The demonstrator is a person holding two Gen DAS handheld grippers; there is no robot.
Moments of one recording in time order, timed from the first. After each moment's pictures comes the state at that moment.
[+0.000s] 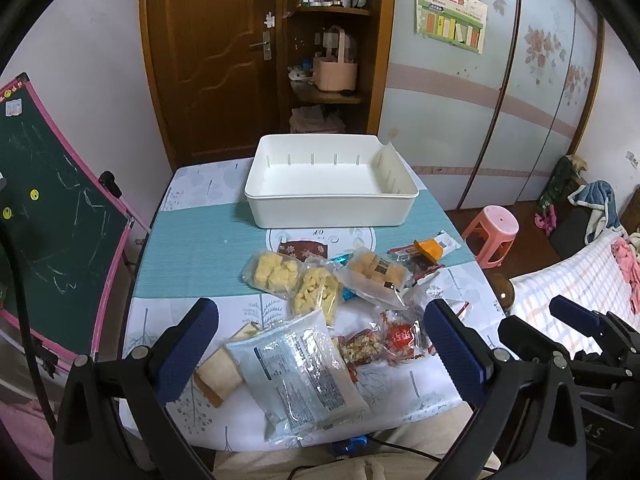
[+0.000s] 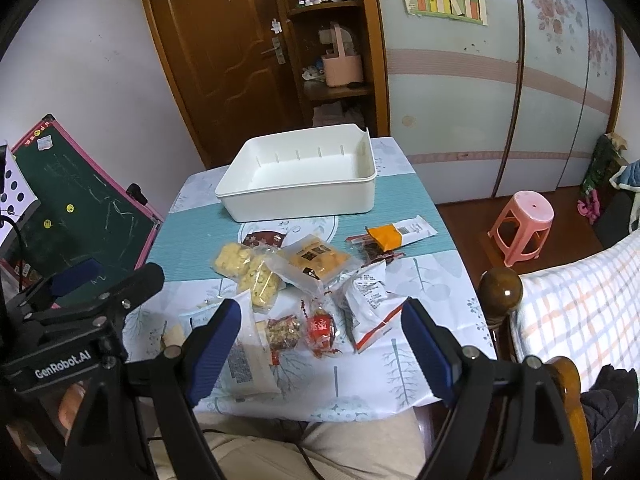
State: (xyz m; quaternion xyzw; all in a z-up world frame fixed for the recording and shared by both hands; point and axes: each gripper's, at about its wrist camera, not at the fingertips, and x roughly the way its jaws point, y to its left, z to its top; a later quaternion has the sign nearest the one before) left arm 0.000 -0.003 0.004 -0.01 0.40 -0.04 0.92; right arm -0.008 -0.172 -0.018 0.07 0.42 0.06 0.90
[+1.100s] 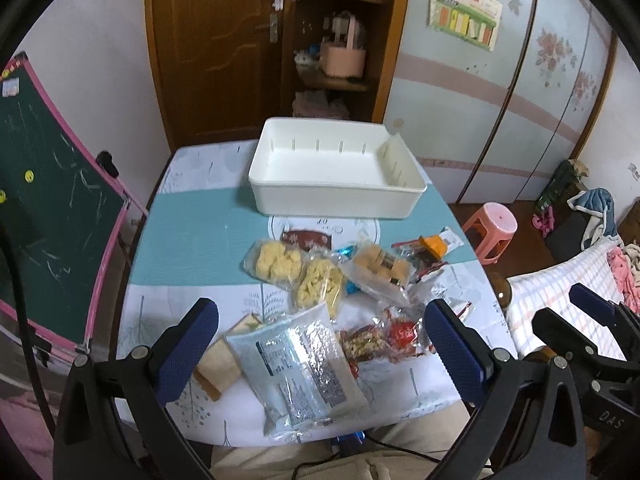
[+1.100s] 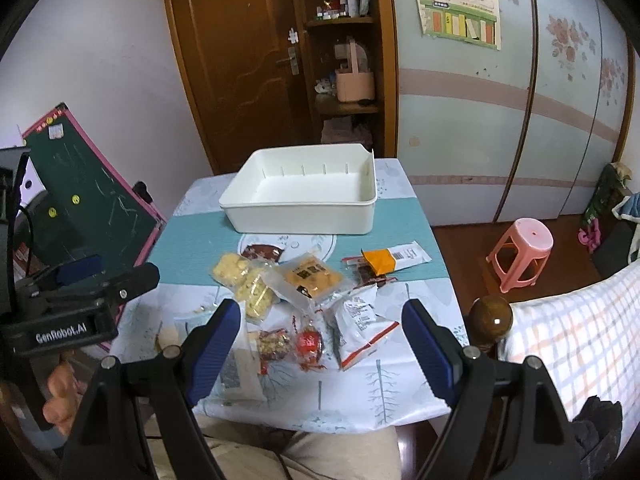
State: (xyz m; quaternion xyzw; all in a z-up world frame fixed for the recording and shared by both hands) left arm 0.016 0.011 -0.005 -0.04 0.43 -0.04 0.90; right arm -0.002 -0.177 -0.009 0.03 0.40 0.07 0.91
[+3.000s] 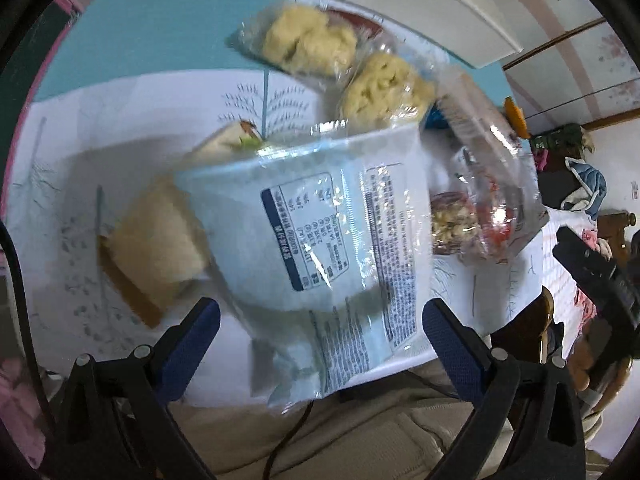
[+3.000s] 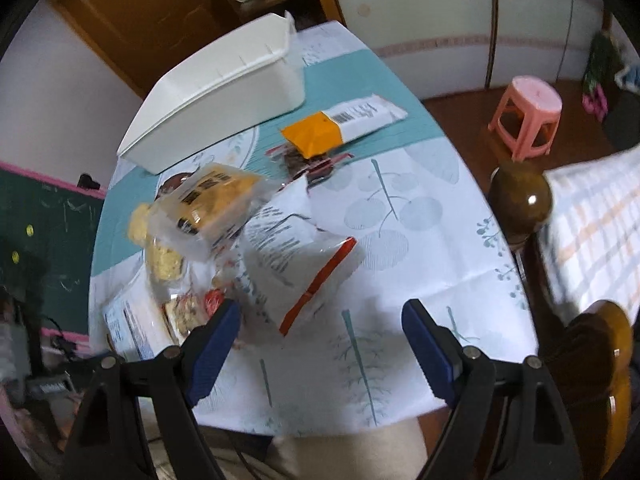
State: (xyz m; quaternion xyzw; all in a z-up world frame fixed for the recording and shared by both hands) left arm 0.059 0.060 -0.210 -0.15 0.67 -0.08 0.72; right arm 0.081 -0.251 -0.169 0.18 0.56 0.04 0.80
